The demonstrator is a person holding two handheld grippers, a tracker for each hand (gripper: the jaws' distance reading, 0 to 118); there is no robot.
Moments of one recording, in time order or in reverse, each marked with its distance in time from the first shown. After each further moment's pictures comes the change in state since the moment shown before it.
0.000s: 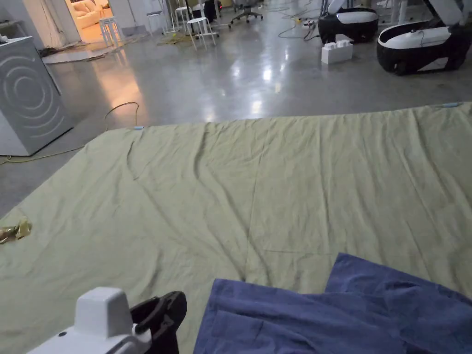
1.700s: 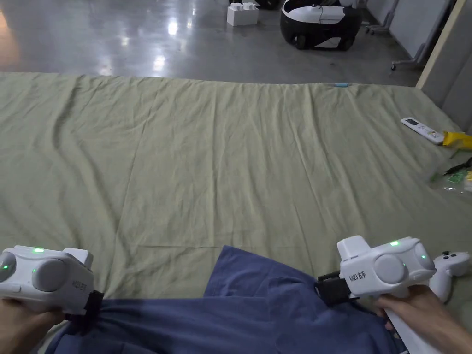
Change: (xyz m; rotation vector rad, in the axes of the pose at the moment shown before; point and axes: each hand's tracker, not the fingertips) left arm -0.021 -0.009 -0.347 -0.726 0.167 -0.188; right arm 0.122 -0.026 -0.396 -0.845 0.004 0.357
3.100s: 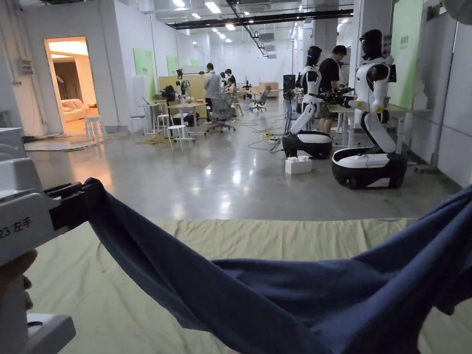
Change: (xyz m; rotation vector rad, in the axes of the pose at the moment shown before) left arm -0.088 -0.147 0.440 1.207 -0.080 0.173; right arm -0.007 -0.011 0.449 1.141 -0.272 -0.294
